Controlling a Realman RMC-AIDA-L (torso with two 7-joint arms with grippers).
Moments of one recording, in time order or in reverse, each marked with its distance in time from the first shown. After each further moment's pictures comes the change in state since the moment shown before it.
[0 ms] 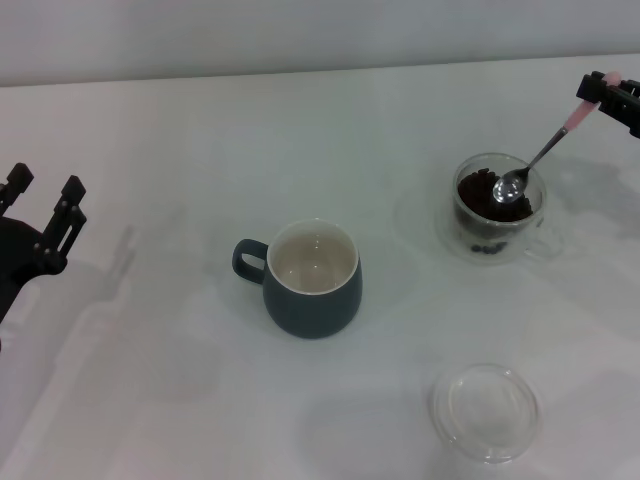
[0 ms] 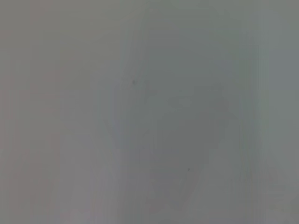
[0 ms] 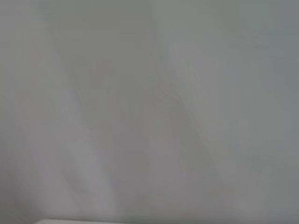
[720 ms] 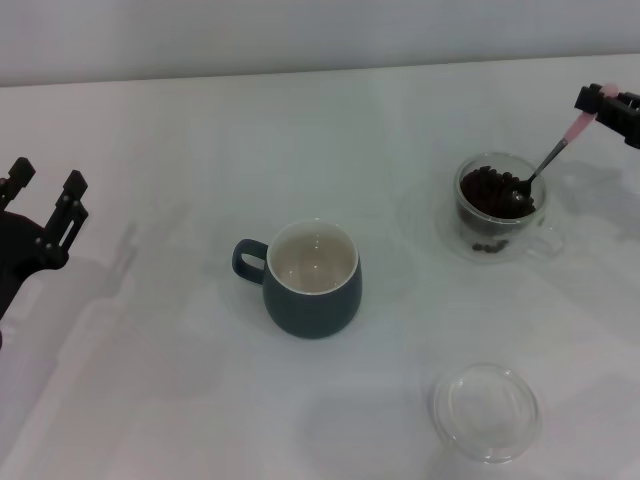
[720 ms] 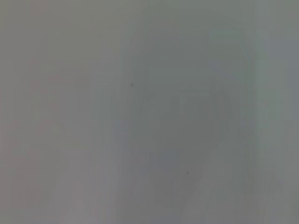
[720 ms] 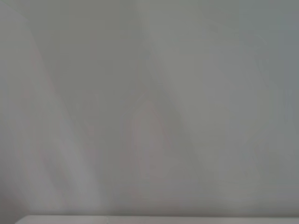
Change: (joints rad) left arm -0.007 0.001 0.000 -0.002 0.000 0.001 0.000; right arm -0.006 0.009 -0.005 0.010 -0.007 -0.048 0.007
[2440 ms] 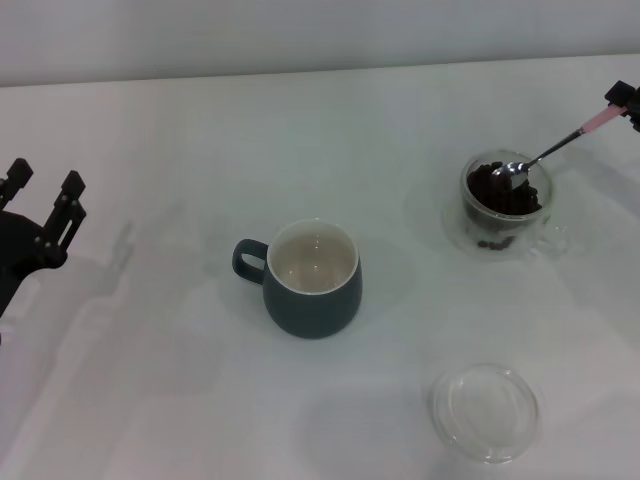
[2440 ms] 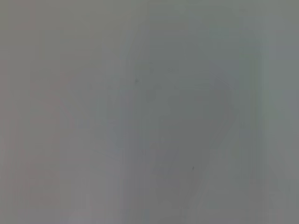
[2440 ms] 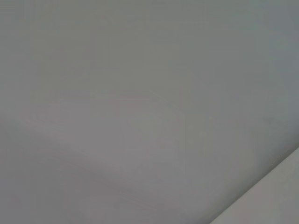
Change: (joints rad) left arm -0.007 -0.001 -0.011 0.003 -0.001 0.023 0.008; right arm -0.020 0.008 0.040 0.109 0.108 -0.145 0.490
